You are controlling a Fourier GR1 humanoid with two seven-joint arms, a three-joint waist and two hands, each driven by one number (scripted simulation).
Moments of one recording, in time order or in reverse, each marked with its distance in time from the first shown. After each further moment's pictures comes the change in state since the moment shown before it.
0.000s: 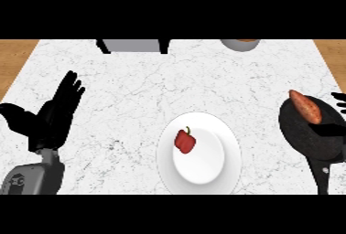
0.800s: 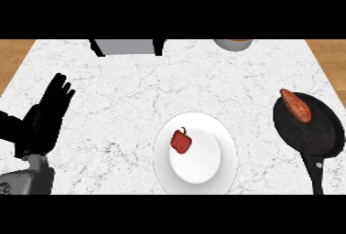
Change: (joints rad) left arm 0.039 0.020 0.029 -0.062 0.009 0.000 0.035; right arm 0.176 -0.090 -0.342 -0.060 -0.538 0.347 -0.383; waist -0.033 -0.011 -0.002
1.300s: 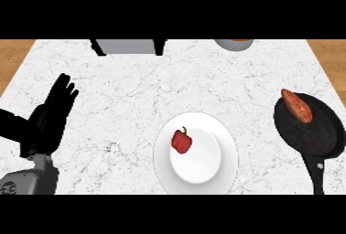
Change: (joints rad) left arm -0.002 -0.019 -0.011 0.006 -0.014 0.003 -0.007; right arm 0.294 -0.033 -0.089 -0.109 -0.215 0.358 -0.125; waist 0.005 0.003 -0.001
